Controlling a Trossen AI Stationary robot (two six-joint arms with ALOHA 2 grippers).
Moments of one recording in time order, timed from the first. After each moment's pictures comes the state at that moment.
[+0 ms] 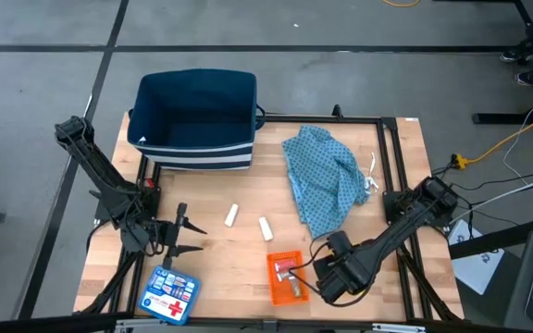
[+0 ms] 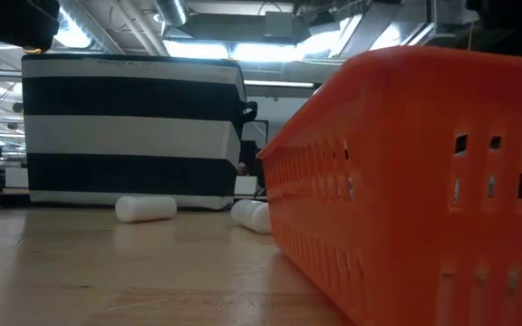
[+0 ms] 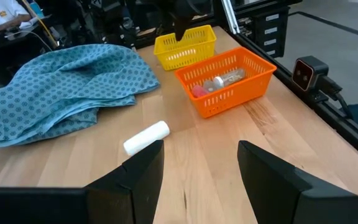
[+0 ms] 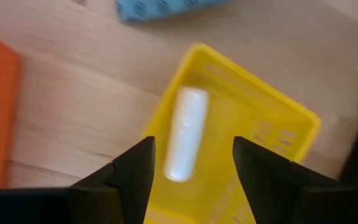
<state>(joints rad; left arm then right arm) -0.87 0.83 0.40 0.04 -0.73 -0.13 0.74 1.89 1.46 -1.33 0.13 1.92</state>
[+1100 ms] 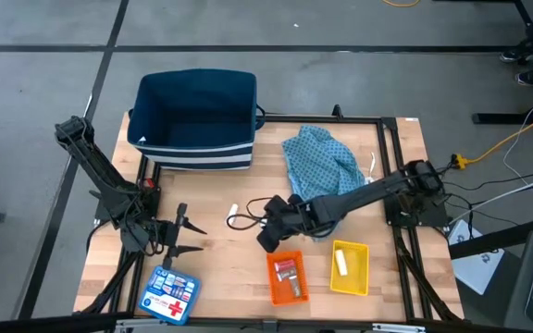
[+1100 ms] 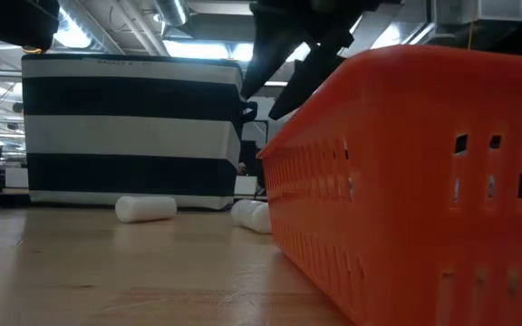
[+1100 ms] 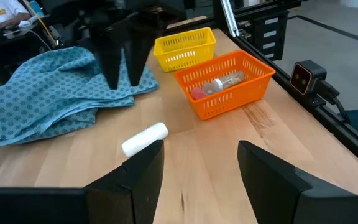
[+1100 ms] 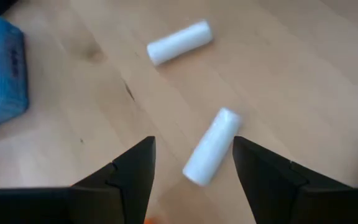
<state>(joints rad) -0.87 0.83 0.40 0.05 -0.73 -0.14 0.32 1.89 1.46 -0.57 0.32 0.93</state>
